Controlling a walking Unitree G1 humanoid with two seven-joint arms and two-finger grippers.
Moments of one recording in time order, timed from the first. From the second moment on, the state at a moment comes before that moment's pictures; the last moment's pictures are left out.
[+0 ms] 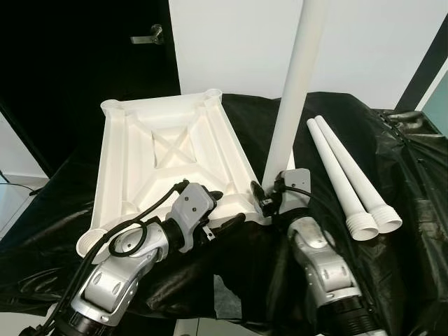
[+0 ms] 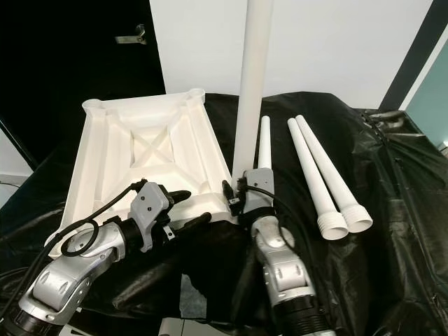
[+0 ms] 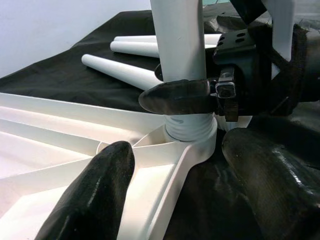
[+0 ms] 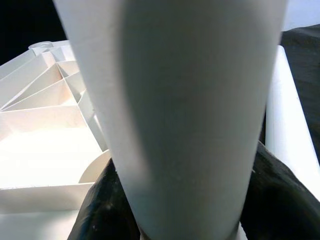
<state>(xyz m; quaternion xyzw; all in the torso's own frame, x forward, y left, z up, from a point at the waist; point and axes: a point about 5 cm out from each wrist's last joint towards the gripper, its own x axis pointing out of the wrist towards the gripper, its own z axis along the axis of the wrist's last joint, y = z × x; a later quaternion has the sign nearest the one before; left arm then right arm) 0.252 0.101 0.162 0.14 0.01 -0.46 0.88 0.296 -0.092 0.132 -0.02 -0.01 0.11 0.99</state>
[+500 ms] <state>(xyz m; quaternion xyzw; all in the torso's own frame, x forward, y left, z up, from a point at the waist) 0.253 0.100 0.164 0.14 0.01 -0.46 0.88 0.290 -0.112 0.138 -0.04 -0.03 0.19 0.98</state>
